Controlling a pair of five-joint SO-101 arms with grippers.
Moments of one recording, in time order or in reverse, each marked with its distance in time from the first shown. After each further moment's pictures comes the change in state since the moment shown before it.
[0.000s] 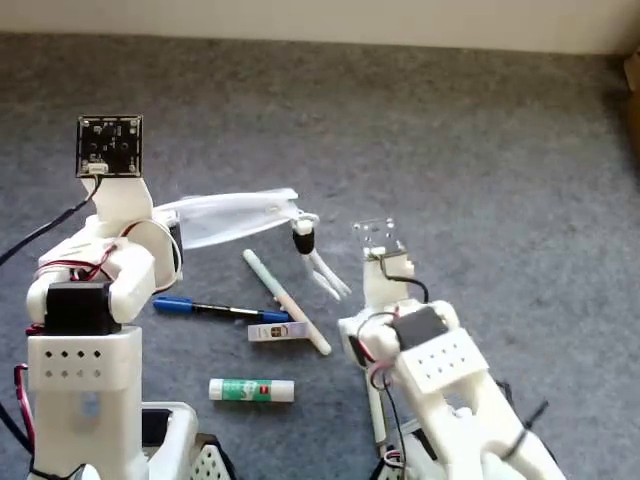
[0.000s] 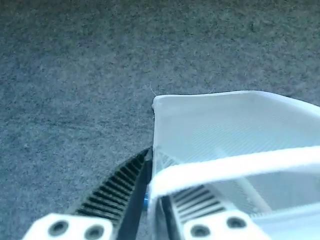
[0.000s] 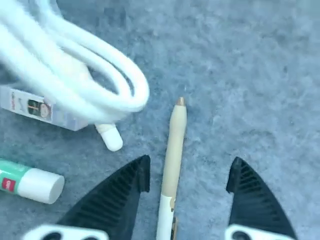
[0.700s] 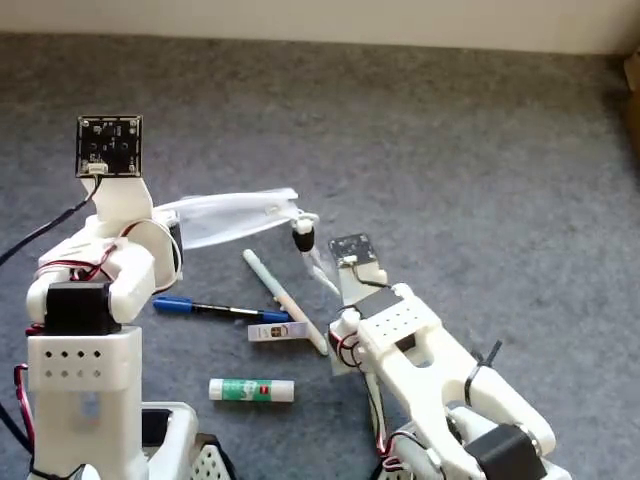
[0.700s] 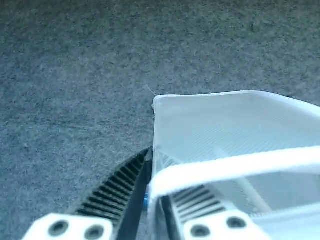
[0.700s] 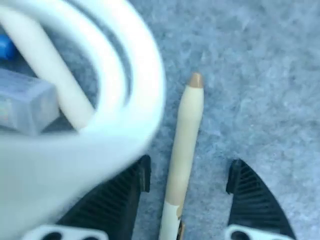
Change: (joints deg) left arm 0.0 0.0 0.0 0.0 0.2; right arm -4.3 21.8 -2.3 -7.1 -1.8
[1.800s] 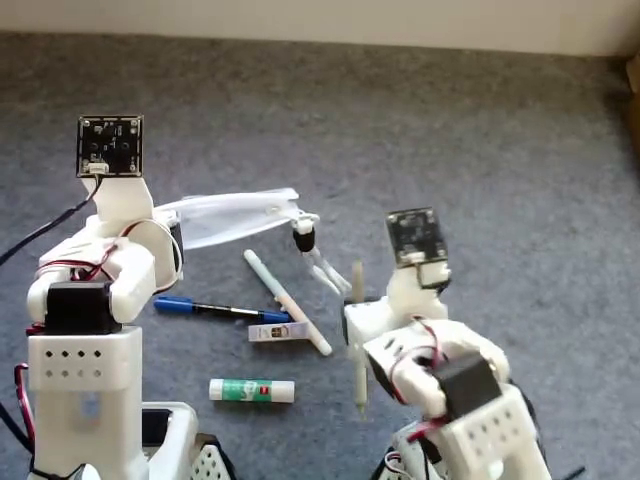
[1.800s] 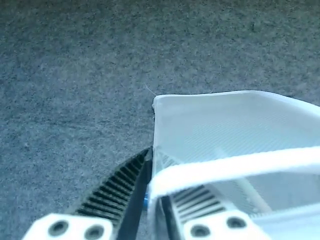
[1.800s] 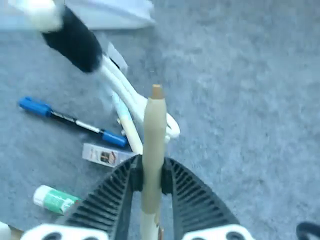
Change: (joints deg) left arm 0.0 0.0 0.0 0.0 0.0; right arm -0.3 -49.1 -7.9 16.3 -0.1
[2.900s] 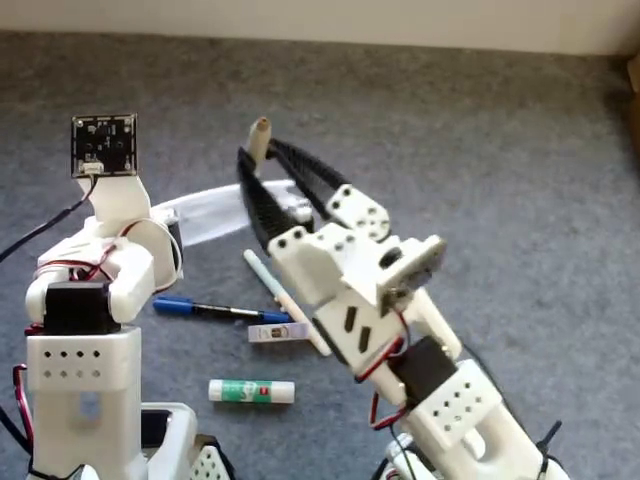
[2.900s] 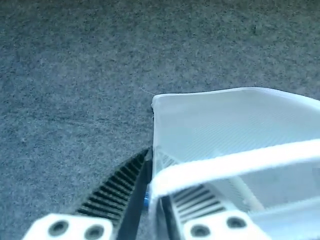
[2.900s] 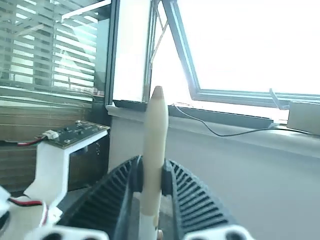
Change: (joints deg) left arm -0.1 0.0 0.0 0.0 2.0; right arm -14.3 12.8 2.4 -83.3 18.0
